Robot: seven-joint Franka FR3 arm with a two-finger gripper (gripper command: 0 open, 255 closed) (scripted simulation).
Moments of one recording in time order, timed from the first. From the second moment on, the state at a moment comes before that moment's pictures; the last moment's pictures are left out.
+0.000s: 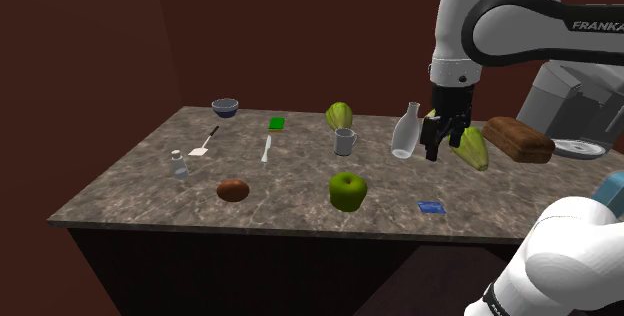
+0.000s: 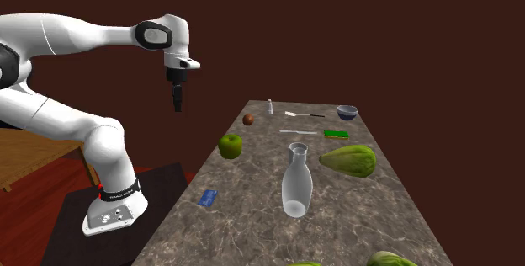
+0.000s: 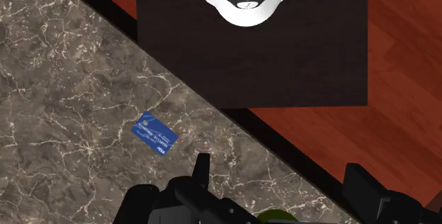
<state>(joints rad) 0.00 -0.82 0.07 -2.43 0.00 1.45 0.13</state>
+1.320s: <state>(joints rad) -0.11 -0.33 -0.22 -2.12 -0.14 1.70 -0.17</state>
